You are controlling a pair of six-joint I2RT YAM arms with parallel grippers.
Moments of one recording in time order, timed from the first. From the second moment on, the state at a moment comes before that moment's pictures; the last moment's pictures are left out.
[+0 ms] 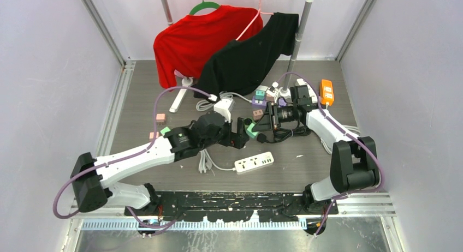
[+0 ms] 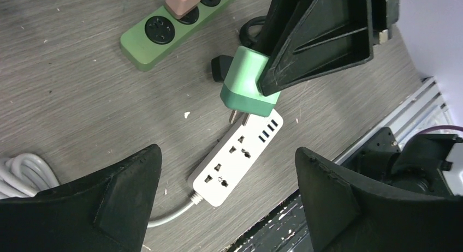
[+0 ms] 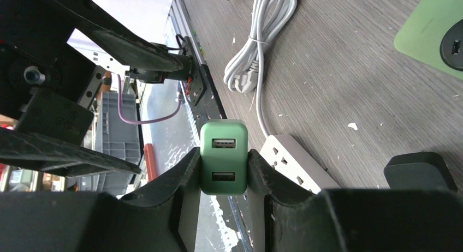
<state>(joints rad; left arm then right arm) -1.03 1.25 1.00 -0.25 -0.21 -0.58 0.17 1.47 0.94 -0.42 -1.17 0.14</state>
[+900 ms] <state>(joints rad) -1.07 1.67 1.38 -0.47 -0.28 -0.50 0.18 1.49 0.94 -0.40 -1.19 0.18</state>
